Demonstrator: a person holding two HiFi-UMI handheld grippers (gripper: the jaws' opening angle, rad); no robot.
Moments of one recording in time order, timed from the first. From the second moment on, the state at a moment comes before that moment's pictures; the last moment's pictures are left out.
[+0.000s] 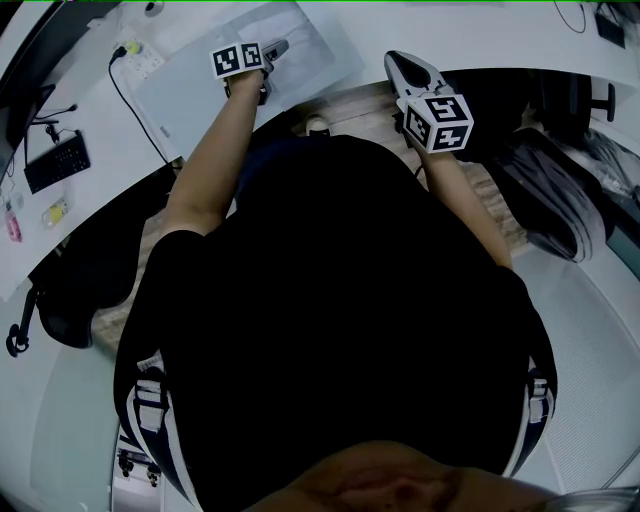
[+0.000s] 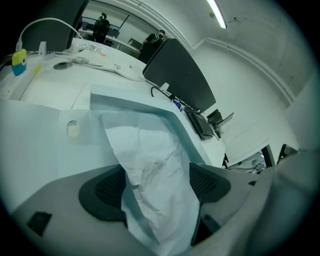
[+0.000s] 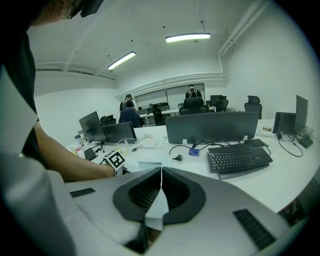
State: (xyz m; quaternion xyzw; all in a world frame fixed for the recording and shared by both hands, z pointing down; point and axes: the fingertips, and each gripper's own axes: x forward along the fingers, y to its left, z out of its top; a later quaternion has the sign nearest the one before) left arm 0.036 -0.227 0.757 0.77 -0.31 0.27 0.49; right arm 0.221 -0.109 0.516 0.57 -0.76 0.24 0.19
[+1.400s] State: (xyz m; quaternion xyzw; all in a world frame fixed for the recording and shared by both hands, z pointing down) left arm 0.009 -0.189 0.663 0.81 -0.29 0.19 0.47; right arm 0.192 -0.131 0.510 0.49 -0.82 0.21 0.19
